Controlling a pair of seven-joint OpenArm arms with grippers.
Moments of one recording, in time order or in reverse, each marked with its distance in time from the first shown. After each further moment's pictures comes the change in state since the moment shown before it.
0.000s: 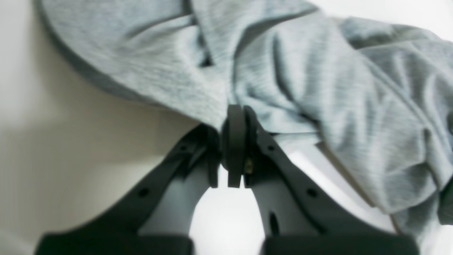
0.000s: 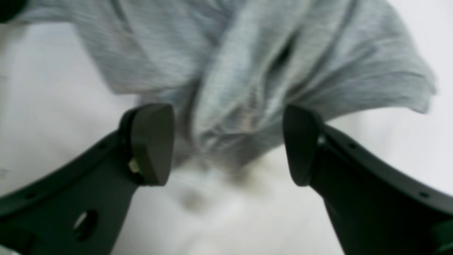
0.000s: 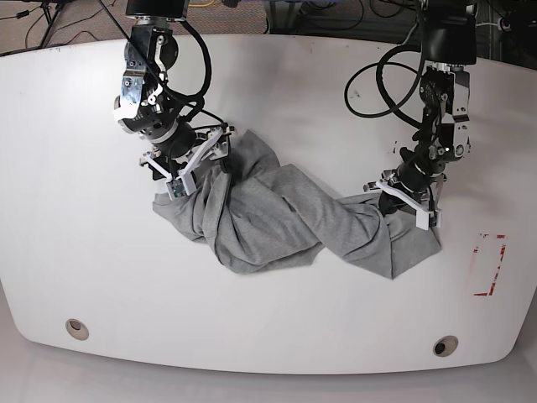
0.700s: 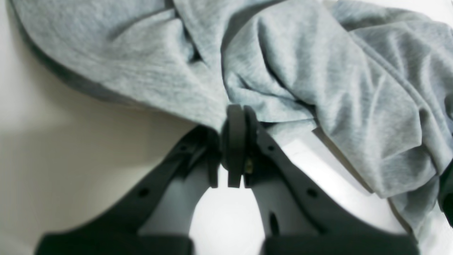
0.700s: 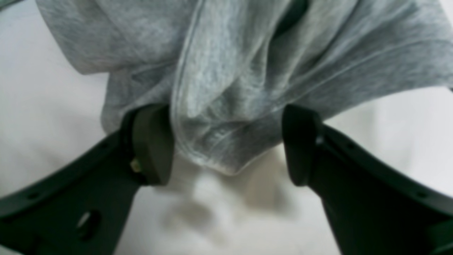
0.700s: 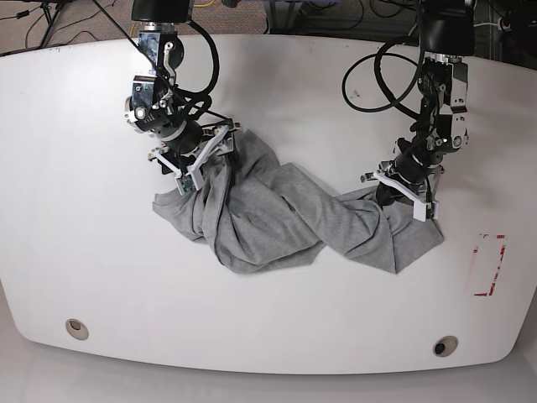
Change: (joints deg) left arm 2.2 0.2 0.0 1.5 0.0 0.0 0.0; right arm 1.5 -0.5 -0.3 -7.9 -2.8 0.1 4.5
